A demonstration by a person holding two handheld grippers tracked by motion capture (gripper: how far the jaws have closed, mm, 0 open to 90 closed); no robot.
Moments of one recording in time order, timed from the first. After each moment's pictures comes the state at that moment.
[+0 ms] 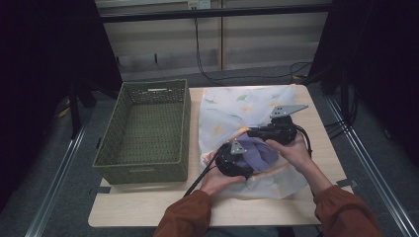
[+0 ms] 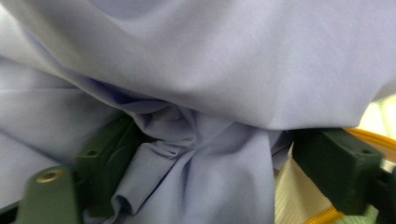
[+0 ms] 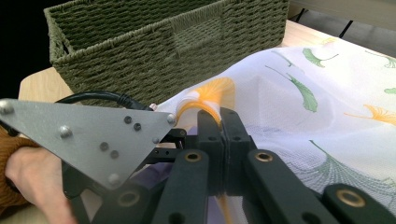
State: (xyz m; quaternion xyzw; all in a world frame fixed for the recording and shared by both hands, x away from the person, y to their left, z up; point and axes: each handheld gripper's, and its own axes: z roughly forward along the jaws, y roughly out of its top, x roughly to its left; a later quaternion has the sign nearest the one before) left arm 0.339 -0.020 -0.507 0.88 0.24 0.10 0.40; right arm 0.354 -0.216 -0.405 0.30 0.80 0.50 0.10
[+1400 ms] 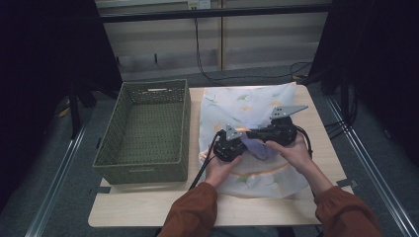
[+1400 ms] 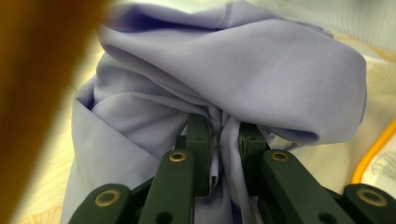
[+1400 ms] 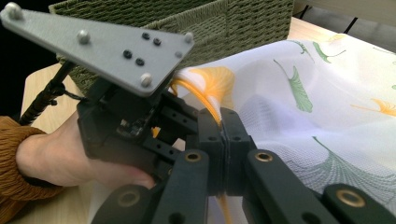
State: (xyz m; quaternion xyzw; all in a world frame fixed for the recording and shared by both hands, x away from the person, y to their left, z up) left arm 0.363 -0.017 -0.478 0.82 0.31 0.14 0.46; right arm 0.351 -0.214 -0.404 0.30 0.81 0.50 0.09
